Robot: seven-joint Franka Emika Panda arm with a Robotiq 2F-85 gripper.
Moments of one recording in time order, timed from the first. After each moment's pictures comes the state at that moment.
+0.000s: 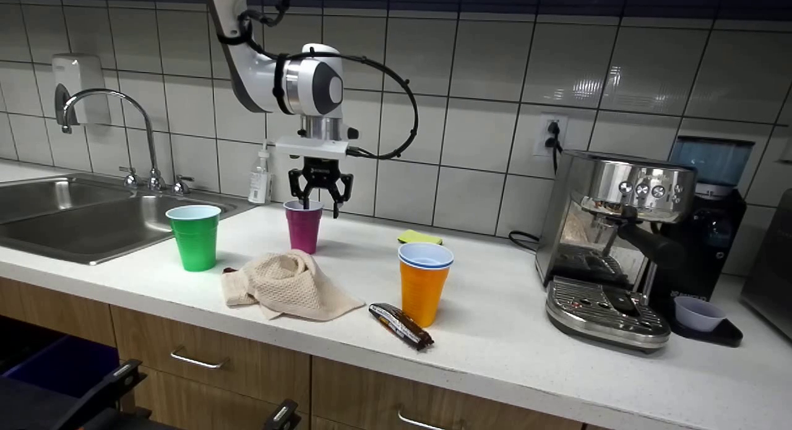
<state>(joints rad) 0.03 0.54 0.04 -1.85 -0.06 2.43 -0.10</state>
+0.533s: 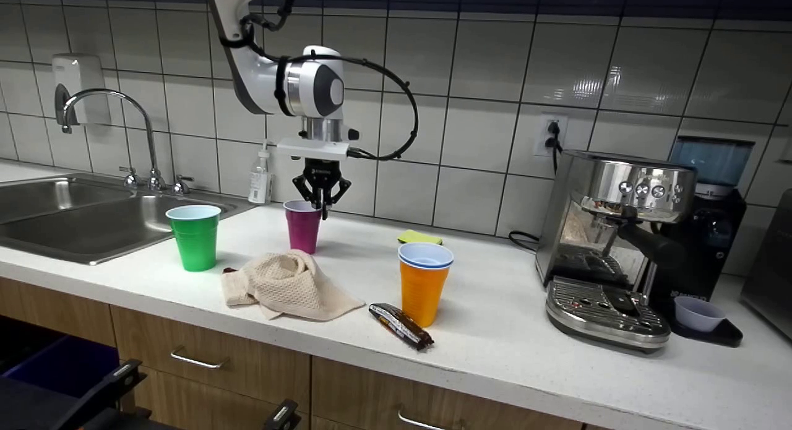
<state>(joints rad) 0.03 0.56 0.04 -1.83 -0.06 2.43 -0.10</state>
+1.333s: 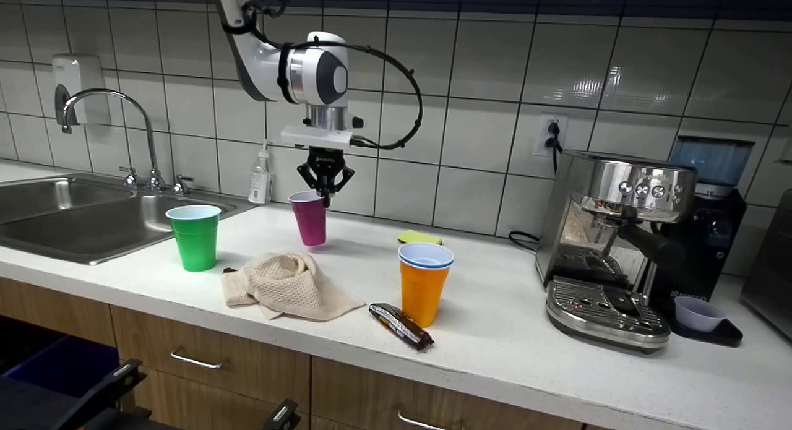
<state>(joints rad) 0.02 0.52 0.05 -1.82 -0.03 2.43 -0.11</state>
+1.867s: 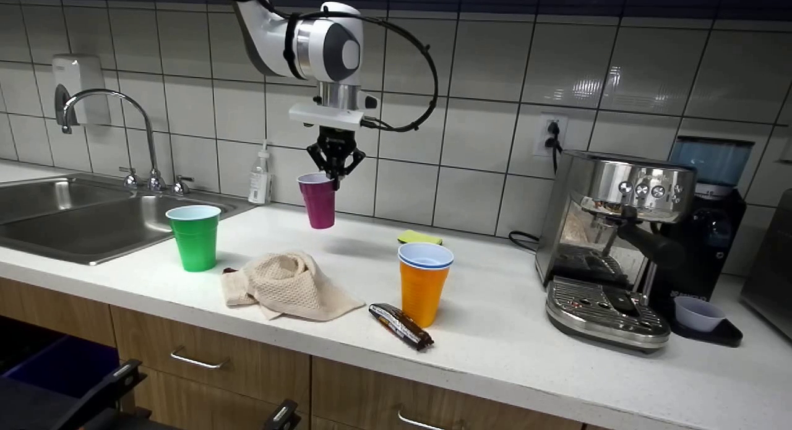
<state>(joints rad) -0.03 0.40 0.05 -1.89 0.04 2.43 -0.14</state>
